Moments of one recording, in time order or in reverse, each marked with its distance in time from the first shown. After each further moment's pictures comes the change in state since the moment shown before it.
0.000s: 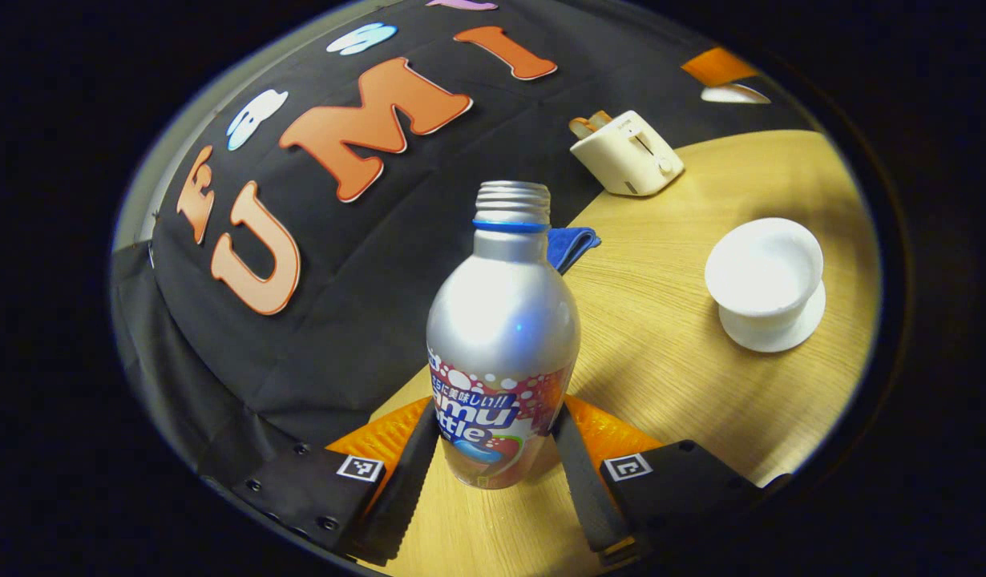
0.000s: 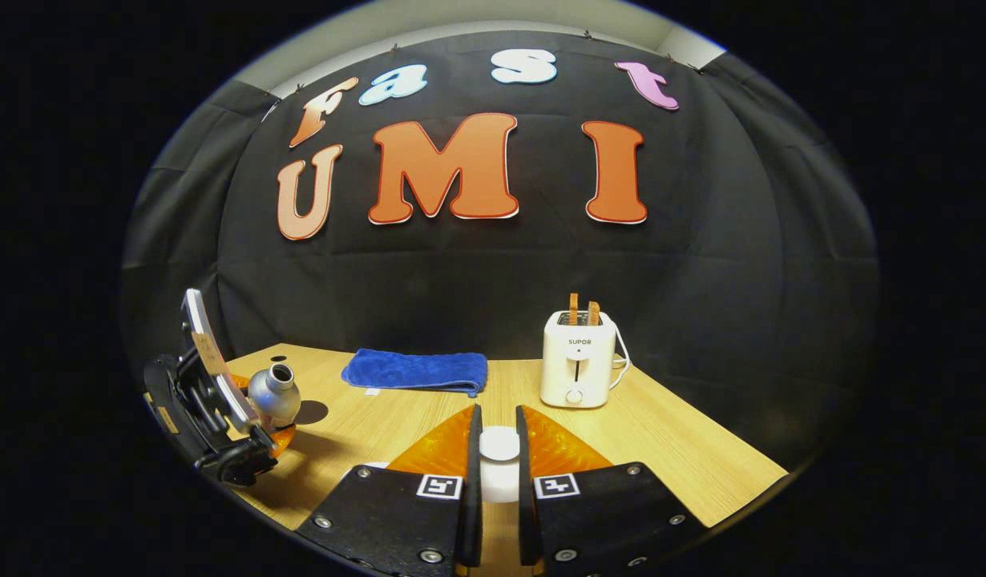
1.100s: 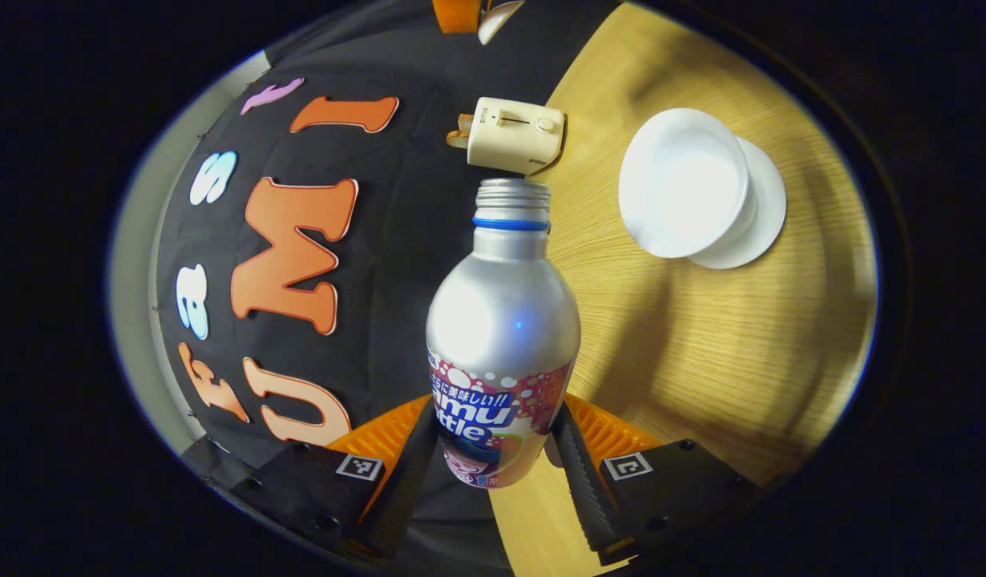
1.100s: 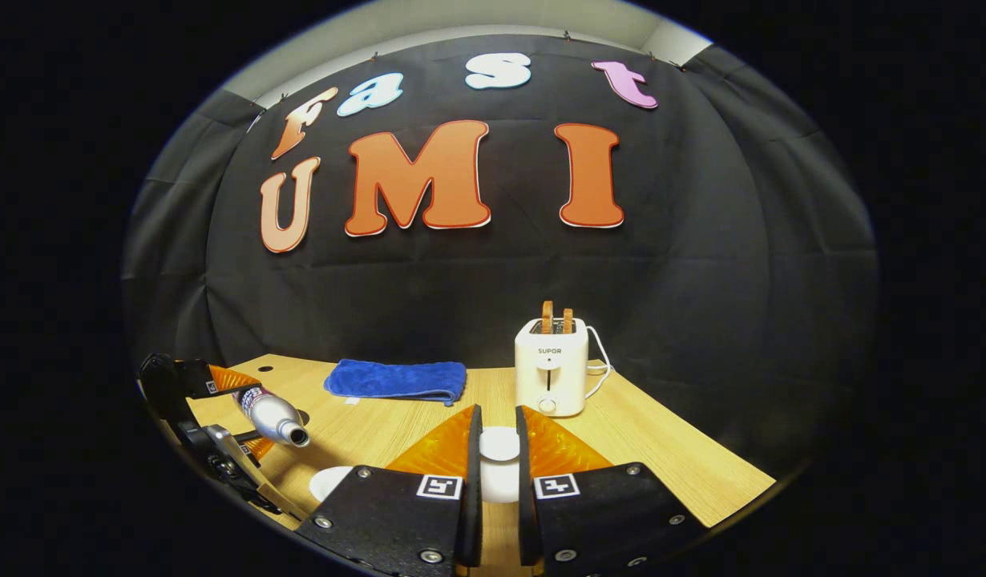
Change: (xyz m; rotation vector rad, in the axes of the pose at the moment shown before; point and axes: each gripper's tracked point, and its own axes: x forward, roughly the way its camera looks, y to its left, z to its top) left arm -0.003 -0.029 0.027 0.628 -0.076 0.067; right arm 0.004 -0.039 0.009 0.027 -0.031 -0.035
